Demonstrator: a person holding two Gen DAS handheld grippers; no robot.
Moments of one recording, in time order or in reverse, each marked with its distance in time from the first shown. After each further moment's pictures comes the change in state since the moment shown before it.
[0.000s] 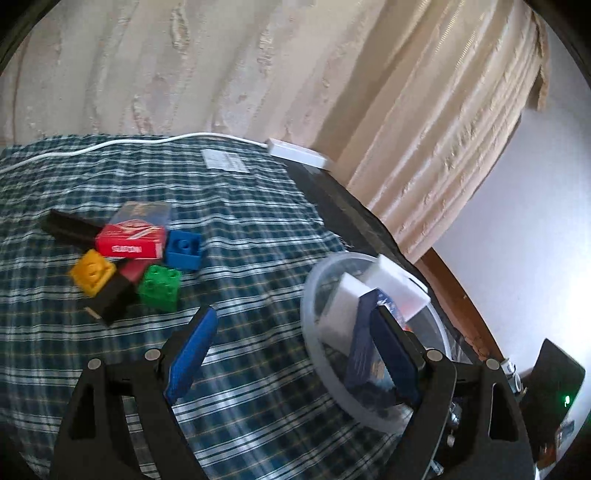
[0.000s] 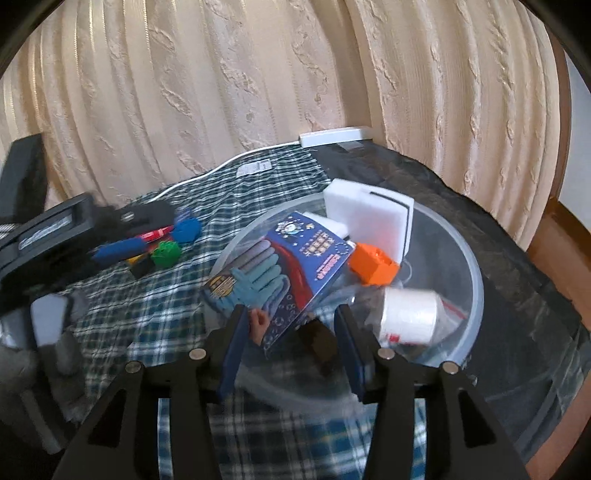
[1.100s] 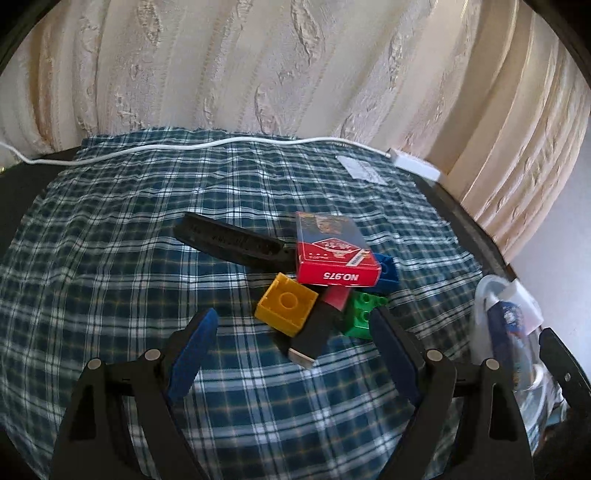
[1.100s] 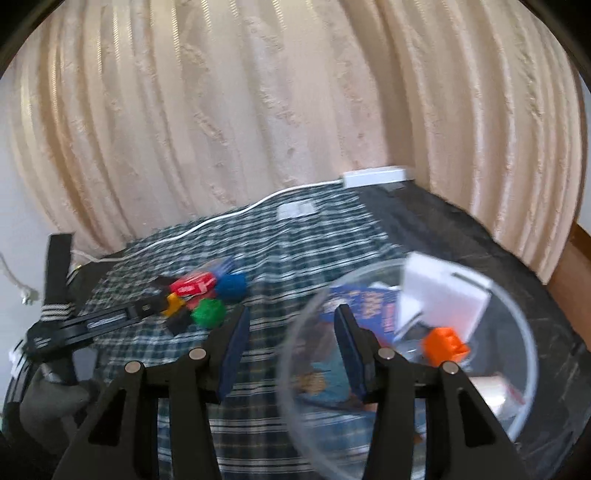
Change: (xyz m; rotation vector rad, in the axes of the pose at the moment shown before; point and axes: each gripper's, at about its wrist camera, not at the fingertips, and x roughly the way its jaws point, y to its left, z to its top) left arm -0.005 0.117 0.016 -0.036 0.006 0.312; right arm 0.013 0.062 0.039 -0.054 -0.093 0.112
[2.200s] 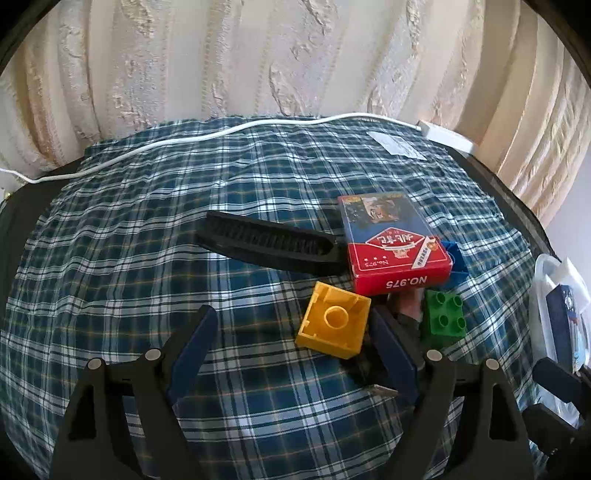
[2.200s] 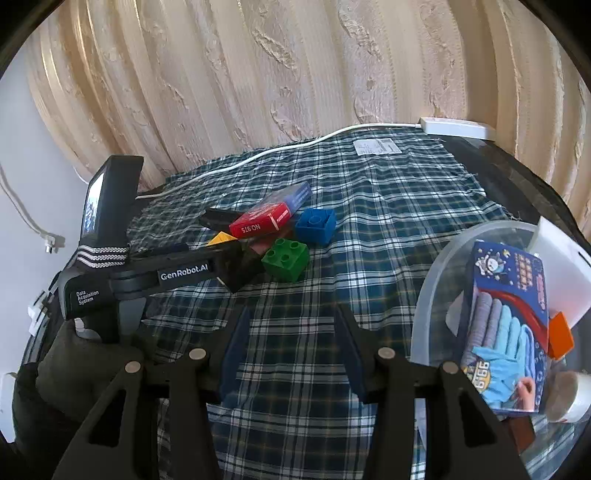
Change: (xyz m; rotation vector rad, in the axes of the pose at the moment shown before) left arm 0.037 0.017 0.009 0.089 0.058 0.118; right arm 0.060 0.054 -0.015 -0.080 0.217 0.134
